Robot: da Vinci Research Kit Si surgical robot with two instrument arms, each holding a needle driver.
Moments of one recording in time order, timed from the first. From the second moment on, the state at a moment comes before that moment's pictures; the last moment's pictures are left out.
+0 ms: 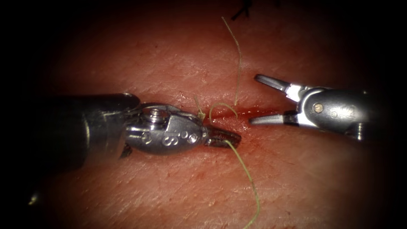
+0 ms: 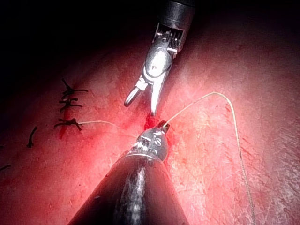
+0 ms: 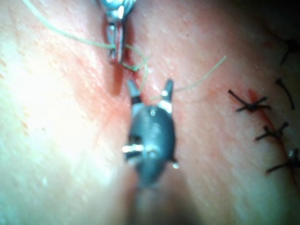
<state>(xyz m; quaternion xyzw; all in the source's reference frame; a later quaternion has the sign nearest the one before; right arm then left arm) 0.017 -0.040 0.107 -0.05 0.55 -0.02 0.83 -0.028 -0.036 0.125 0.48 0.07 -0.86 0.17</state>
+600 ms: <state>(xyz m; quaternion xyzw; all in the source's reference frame) 0.021 -0.042 0.108 -0.08 0.53 -0.17 0.83 -0.027 -0.036 0.126 0.48 0.07 -0.86 0.18</state>
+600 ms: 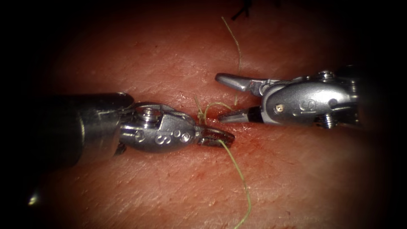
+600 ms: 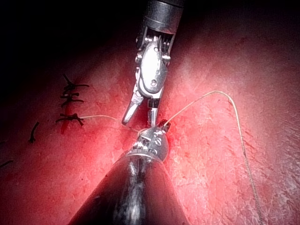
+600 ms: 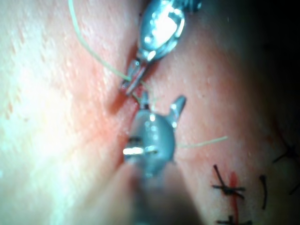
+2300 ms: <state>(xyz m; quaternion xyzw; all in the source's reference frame) 0.022 -0.043 0.111 -0.04 0.54 -0.22 0.81 -0.027 -0.037 0.125 0.46 0.08 -0.87 0.18</state>
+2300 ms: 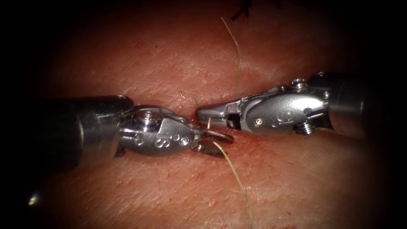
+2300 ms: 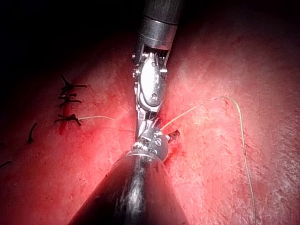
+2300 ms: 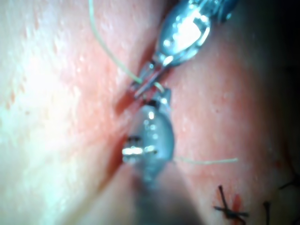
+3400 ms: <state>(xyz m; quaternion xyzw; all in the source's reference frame) 0.023 -0.042 0.114 0.00 0.52 -0.15 0.84 -0.032 -0.042 0.121 0.45 0.05 -0.87 0.17</state>
